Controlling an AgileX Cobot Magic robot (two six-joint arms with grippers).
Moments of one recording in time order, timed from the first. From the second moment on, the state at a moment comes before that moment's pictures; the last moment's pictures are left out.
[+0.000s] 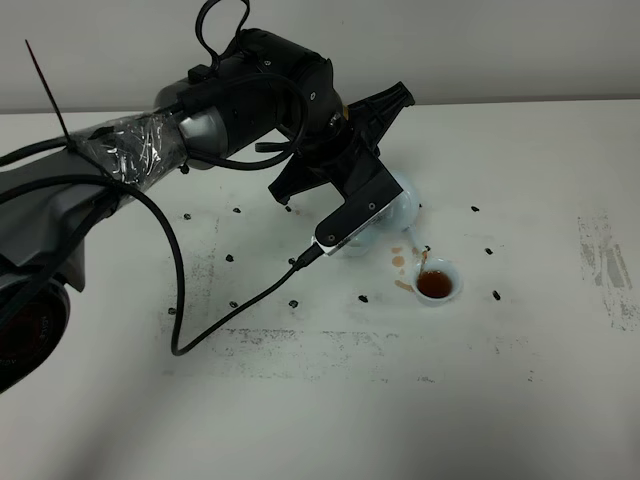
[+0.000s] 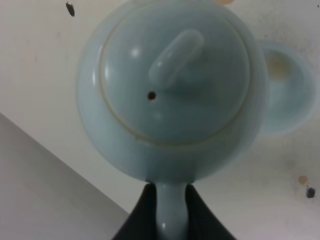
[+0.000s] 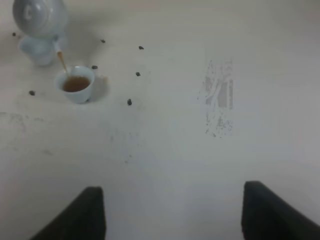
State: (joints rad) left arm -0.63 2.22 -1.91 0.01 0.69 2.04; right arm 0.01 0.01 -0.52 0.06 1.11 -0.10
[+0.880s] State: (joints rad) left arm -0.64 2.22 -1.91 0.01 0.68 2.04; right arm 0.01 0.01 -0.52 0.06 1.11 -0.10
